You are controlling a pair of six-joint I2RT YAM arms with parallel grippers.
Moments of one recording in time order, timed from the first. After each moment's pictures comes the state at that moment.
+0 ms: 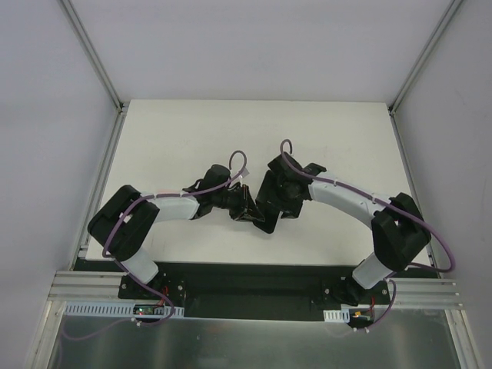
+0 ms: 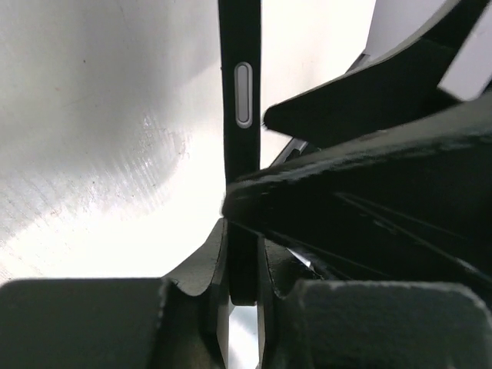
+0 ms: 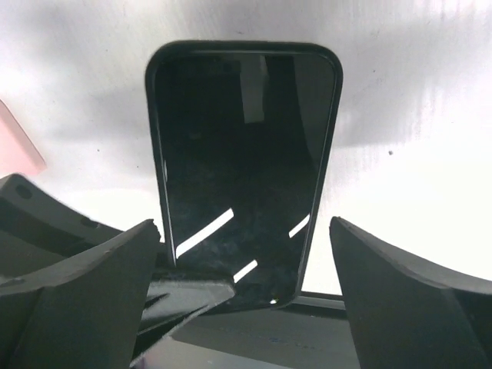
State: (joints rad) left arm -0.66 1.62 0.71 0.24 0.73 -1.03; right arm 0.74 1.60 1.10 -0.68 -0.03 1.07
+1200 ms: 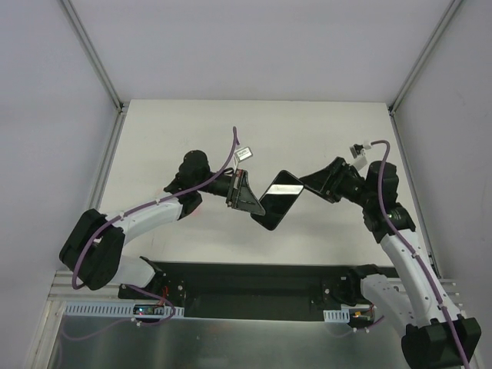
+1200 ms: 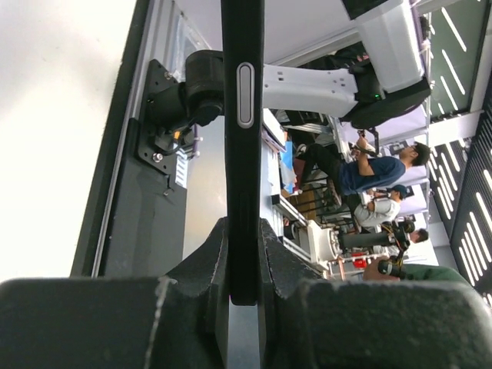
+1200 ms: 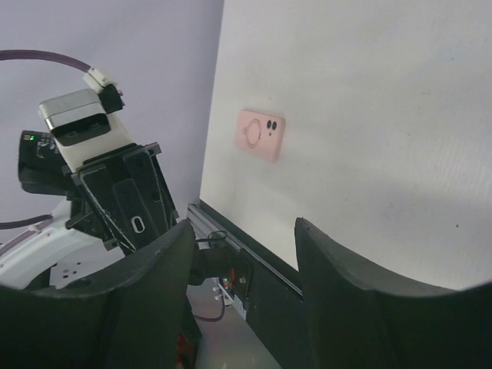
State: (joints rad) left arm -0.63 1.36 0.74 0.55 1.17 -1.07; right arm 0.21 0.82 0.71 -0.26 -0.62 0.89
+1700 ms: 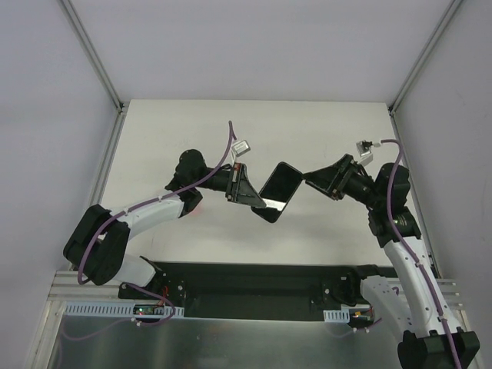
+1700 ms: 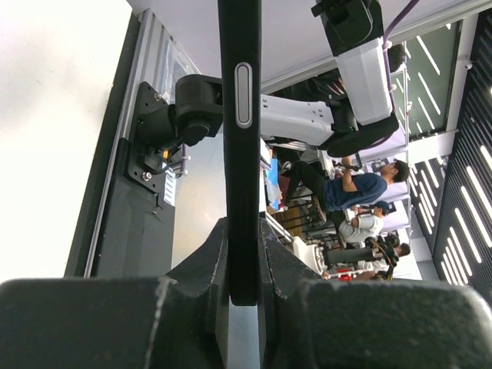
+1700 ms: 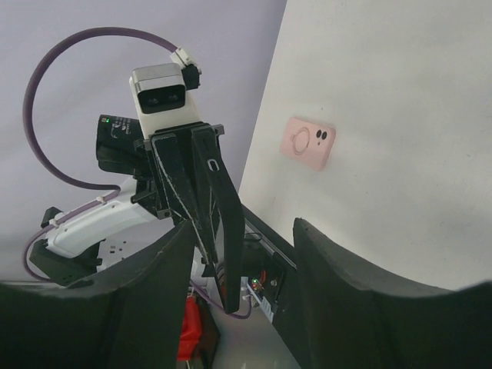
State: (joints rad) left arm -0.60 1.40 0.74 0.74 1.17 -1.23; right arm 0.16 0.74 0.72 -0.17 -0.73 0.98
